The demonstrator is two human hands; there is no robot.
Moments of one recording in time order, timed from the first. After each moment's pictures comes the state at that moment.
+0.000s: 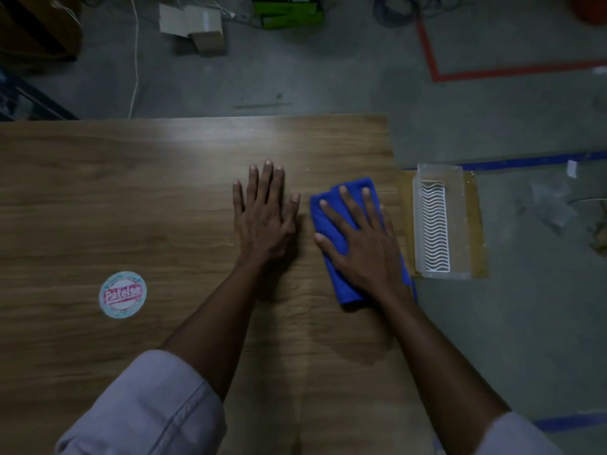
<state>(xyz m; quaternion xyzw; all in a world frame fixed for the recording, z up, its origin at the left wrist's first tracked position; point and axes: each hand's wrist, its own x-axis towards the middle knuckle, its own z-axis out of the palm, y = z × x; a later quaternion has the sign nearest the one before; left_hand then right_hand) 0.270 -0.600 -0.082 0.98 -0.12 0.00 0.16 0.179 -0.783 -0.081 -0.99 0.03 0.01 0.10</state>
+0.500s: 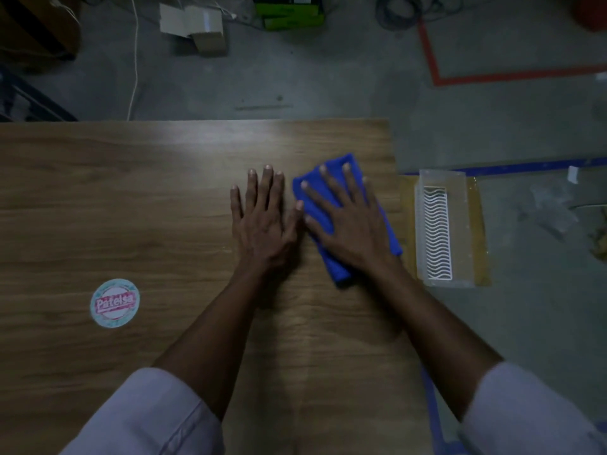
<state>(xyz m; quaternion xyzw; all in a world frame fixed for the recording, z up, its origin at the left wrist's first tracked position) 0.269 -0.599 -0.081 0.98 -0.13 -0.01 0.14 0.238 -0.782 -0.081 -1.00 -0.03 0.00 0.07</state>
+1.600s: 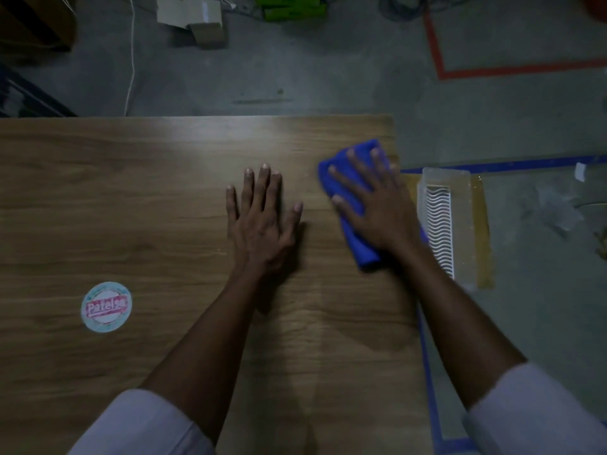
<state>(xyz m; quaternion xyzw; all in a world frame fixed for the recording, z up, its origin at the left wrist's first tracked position) 0.271 -0.603 -0.083 0.98 -0.12 -0.01 0.15 0.259 -0.835 -0.082 -0.99 -0.04 -0.03 0.09</state>
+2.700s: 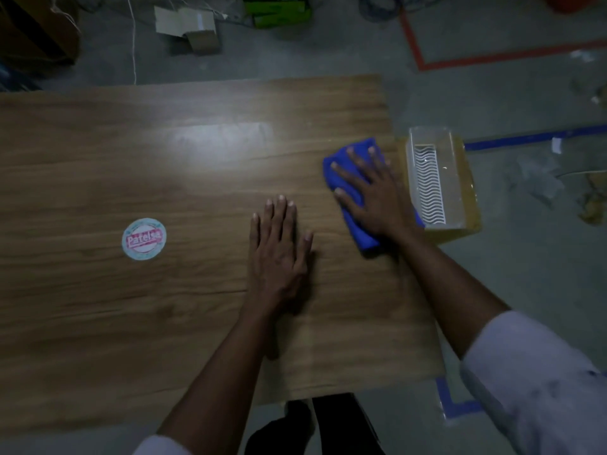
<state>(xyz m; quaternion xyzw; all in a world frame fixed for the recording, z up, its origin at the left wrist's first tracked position) 0.112 -0.558 -0.095 0.97 -0.19 0.01 0.17 0.148 -0.801 -0.085 -0.99 -0.01 -0.04 0.10</state>
